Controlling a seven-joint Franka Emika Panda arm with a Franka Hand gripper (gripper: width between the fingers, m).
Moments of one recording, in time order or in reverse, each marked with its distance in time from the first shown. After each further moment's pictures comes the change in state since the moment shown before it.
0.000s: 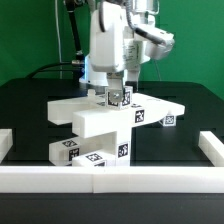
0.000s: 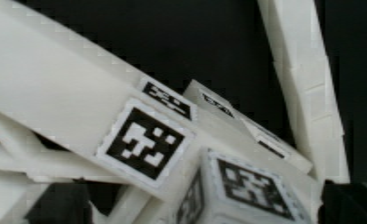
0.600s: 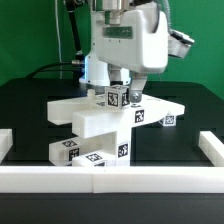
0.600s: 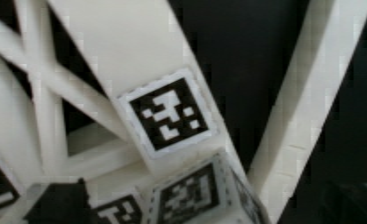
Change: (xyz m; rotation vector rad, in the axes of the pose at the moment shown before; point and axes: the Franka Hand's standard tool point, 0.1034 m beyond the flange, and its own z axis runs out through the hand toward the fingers) arm 0.002 -0.001 0.000 -0.009 0.021 -0.543
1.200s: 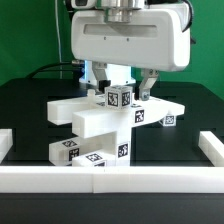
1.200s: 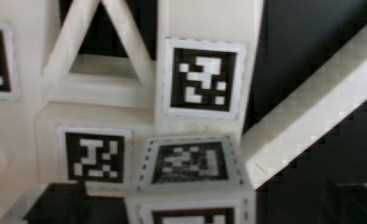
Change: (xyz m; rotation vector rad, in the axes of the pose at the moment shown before) arm 0.007 -0.003 -0.002 -0.010 0.021 -0.483
